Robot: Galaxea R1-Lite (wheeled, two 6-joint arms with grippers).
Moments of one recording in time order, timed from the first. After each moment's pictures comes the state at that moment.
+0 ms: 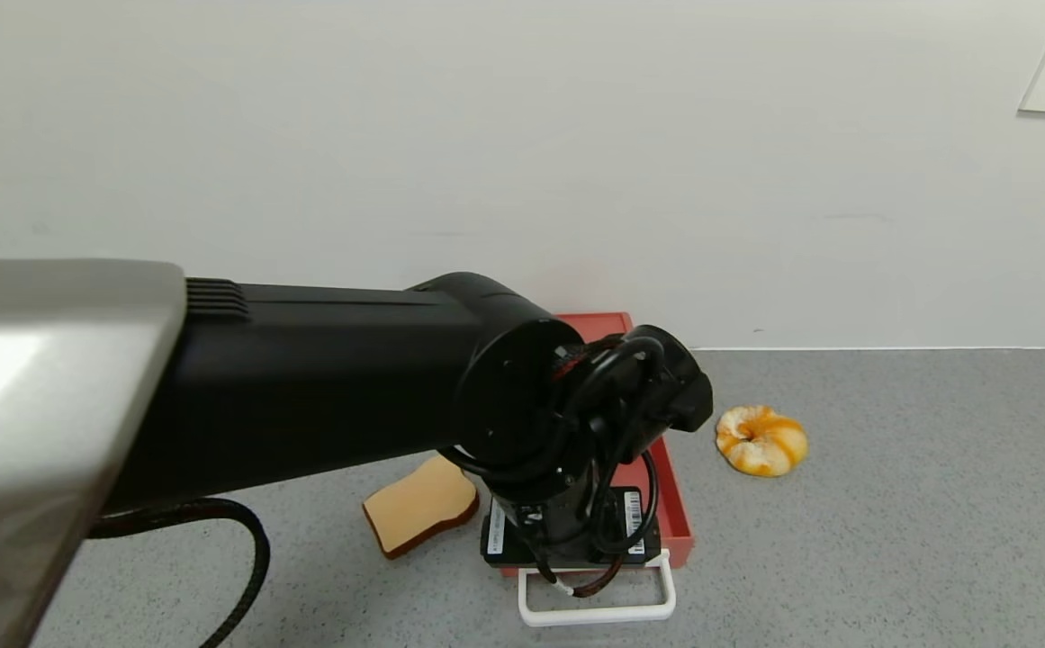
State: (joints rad) left arm -0.91 2.12 -1.80 0.92 0.18 -0.84; right arm 0.00 0.00 0.00 0.01 0.01 0.00
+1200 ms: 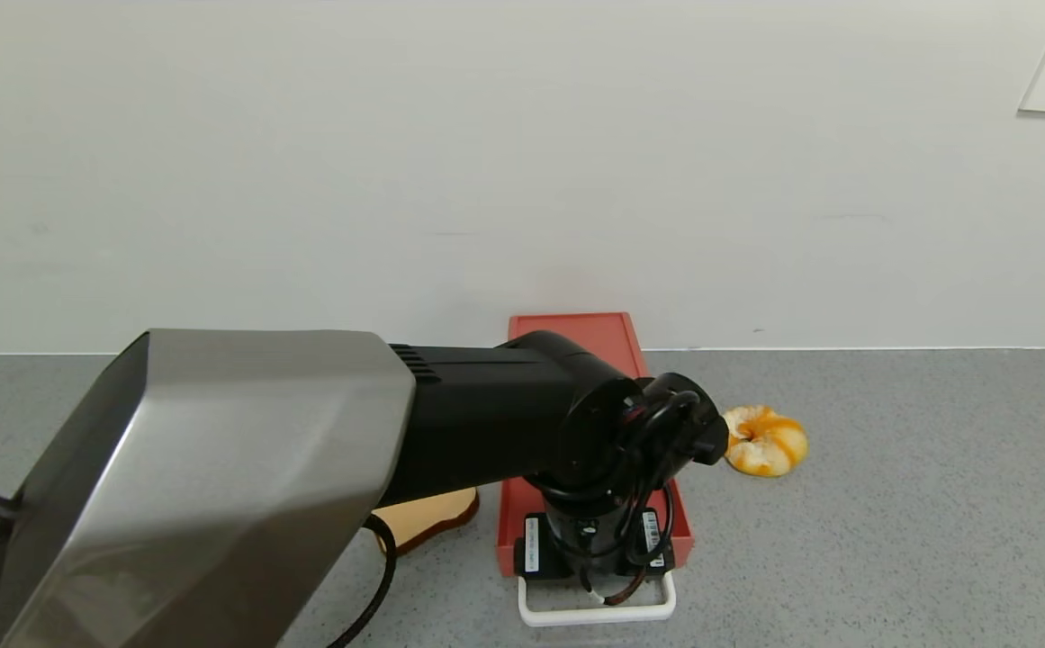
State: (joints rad) left arm -0.90 2.29 -1.89 0.93 0.16 -0.90; right arm 0.00 0.00 0.00 0.01 0.01 0.00
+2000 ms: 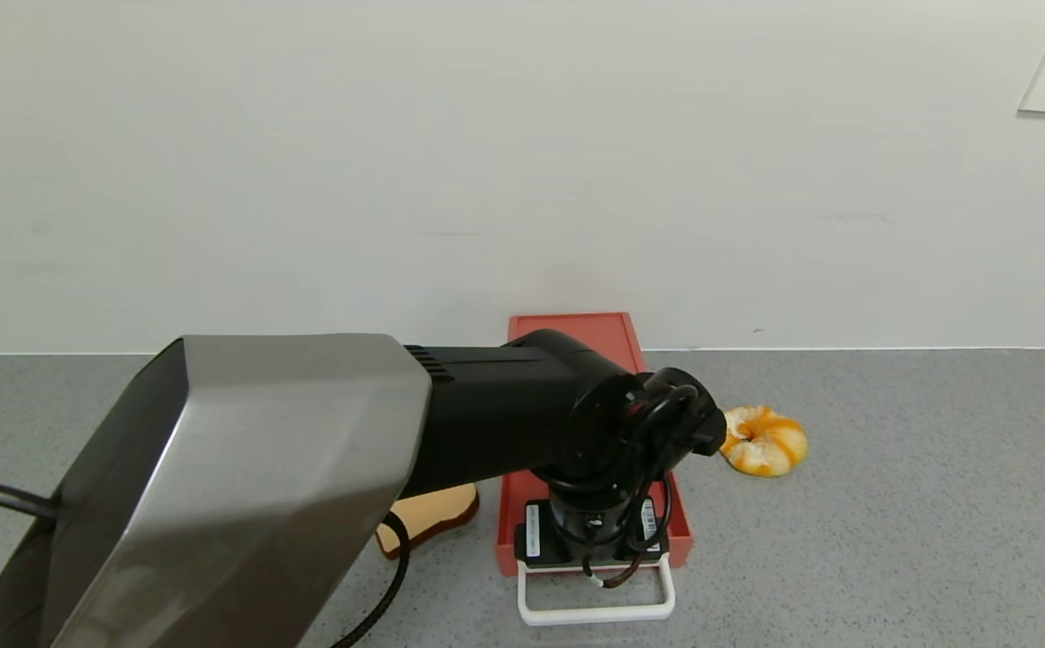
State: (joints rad) left arm -0.89 2.32 -1.94 0.93 0.22 -0.89; right arm 0.00 0.00 0.00 0.01 0.01 0.00
